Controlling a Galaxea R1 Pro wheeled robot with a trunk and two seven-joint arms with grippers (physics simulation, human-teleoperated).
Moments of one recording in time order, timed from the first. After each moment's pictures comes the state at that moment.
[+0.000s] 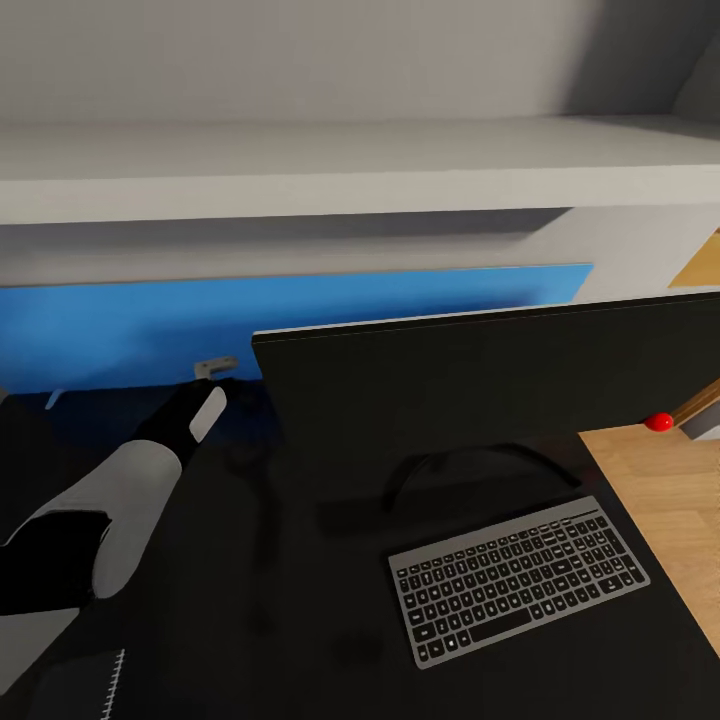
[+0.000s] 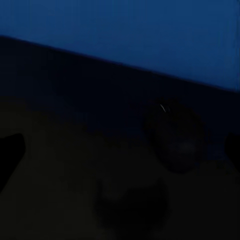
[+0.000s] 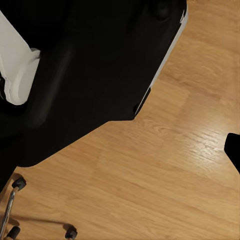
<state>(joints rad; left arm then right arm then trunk) -1.22 0.06 -0.05 -0.44 0.31 0.36 0.38 0.28 0.14 -0.95 -0.68 1.16 -0.56 0.39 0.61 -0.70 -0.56</state>
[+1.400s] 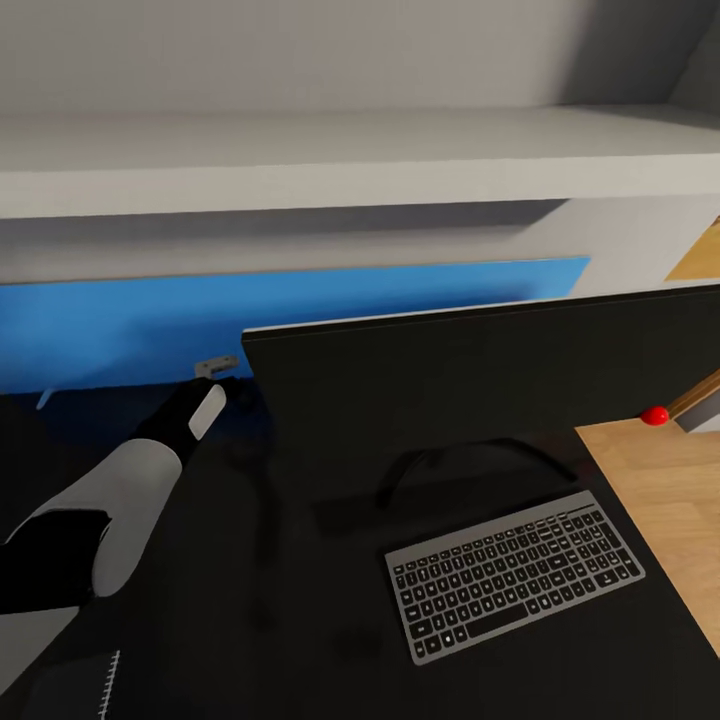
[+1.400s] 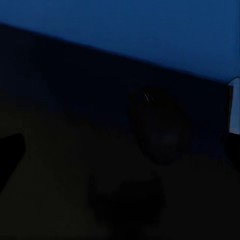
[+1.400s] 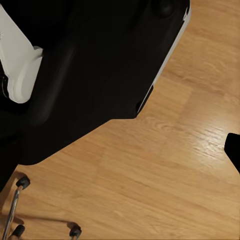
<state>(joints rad) -1.23 0.06 -0.05 -0.44 0.36 0.37 0.38 0.28 0.14 -0.95 -0.68 1.16 -0.56 0.39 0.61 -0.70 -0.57</state>
